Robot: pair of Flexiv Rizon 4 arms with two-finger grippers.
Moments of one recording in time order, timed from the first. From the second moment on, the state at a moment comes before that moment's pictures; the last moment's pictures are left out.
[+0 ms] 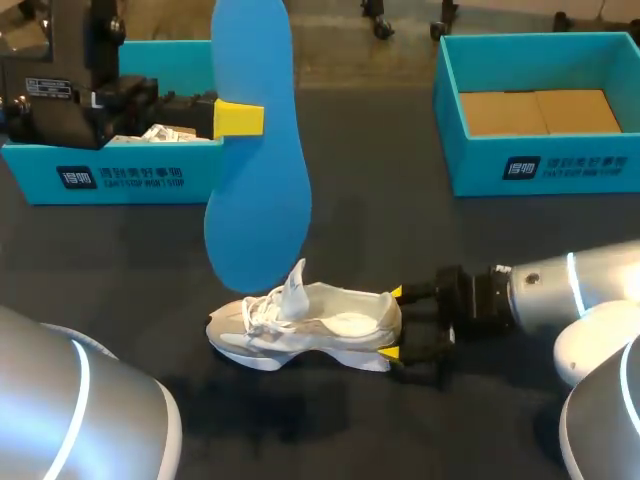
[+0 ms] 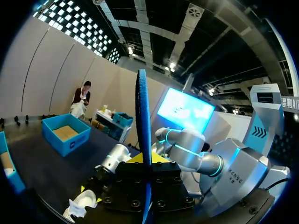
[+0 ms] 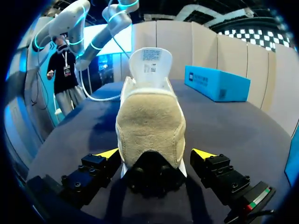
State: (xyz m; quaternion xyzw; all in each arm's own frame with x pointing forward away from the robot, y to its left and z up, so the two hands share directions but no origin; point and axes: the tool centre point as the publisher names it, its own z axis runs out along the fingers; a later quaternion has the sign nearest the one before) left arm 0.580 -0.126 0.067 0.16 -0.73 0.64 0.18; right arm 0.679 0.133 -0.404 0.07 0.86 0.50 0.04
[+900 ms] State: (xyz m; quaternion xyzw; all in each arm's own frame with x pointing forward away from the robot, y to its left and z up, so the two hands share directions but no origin) left arm 0.580 -0.126 0.067 0.16 -0.73 0.64 0.18; right arm 0.660 0.135 -0.319 0.13 0.94 0.32 -0.01
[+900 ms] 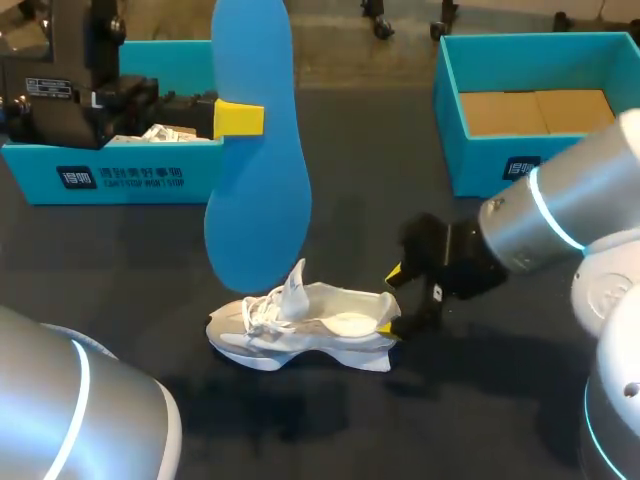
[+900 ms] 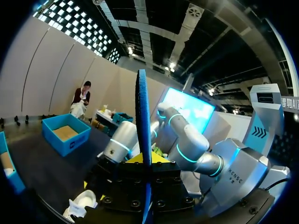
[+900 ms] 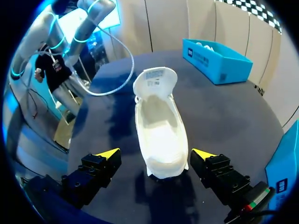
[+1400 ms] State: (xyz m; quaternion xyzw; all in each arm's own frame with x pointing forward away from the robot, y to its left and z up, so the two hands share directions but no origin) left arm 0.580 -0.127 0.067 0.16 -0.73 0.64 0.18; right arm 0.654 0.145 -0.306 0.12 0.98 0.16 0.00
